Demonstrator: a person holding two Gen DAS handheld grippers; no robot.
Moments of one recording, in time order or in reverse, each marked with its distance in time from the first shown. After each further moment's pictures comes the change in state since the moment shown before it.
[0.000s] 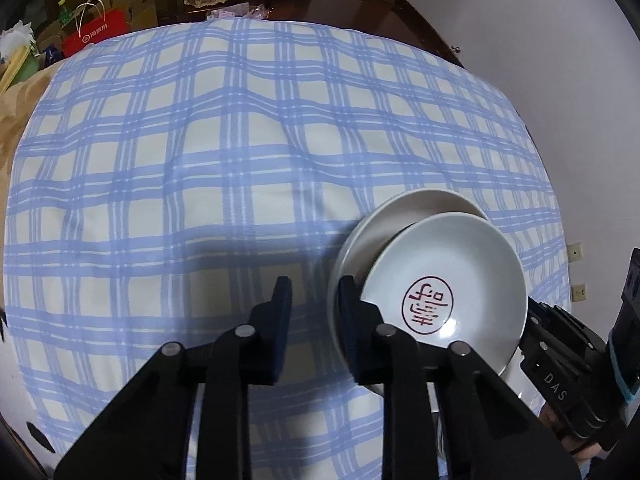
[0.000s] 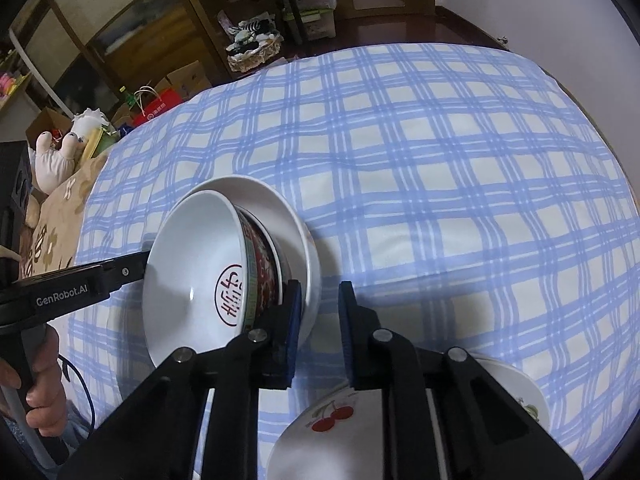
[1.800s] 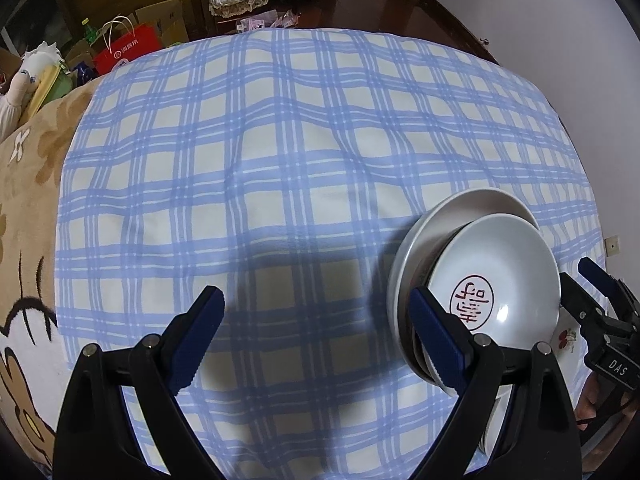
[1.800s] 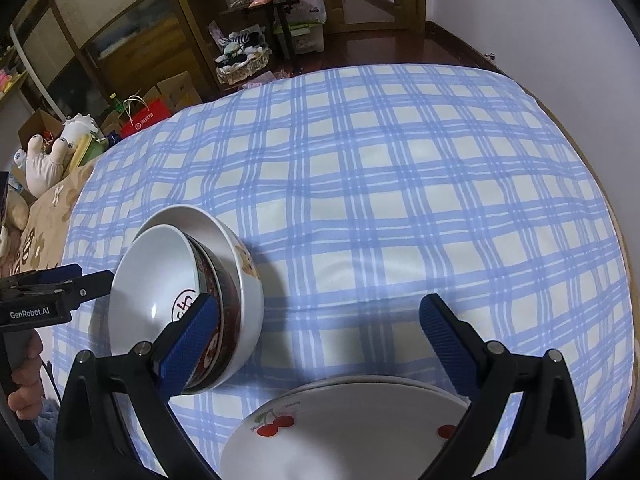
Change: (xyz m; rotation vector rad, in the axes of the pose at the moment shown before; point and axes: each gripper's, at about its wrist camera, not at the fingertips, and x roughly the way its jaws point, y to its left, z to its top) left arm -0.016 0.023 0.005 0.024 -0.003 0.179; right arm -0.015 -0.029 0.011 -0.020 -0.034 -0.057
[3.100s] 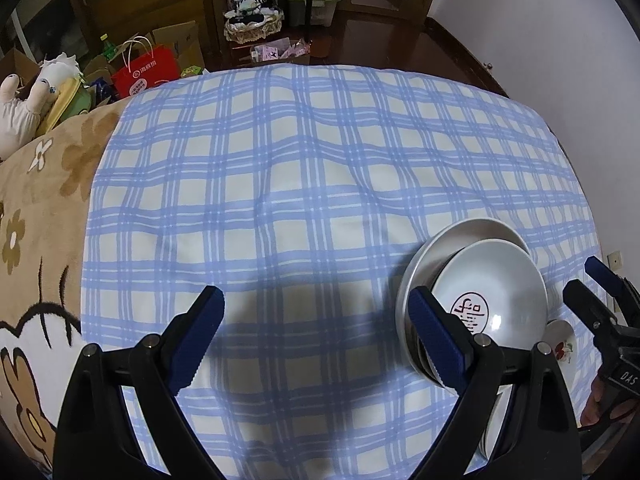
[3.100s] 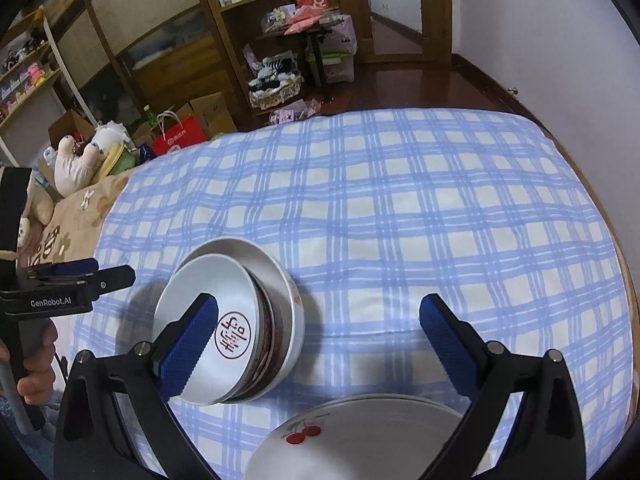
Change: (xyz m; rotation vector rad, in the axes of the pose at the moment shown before) left arm -0.028 0.011 -0.006 -0.026 -0.105 0.027; right arm -0.029 0.019 0.008 -0.074 -0.109 0.069
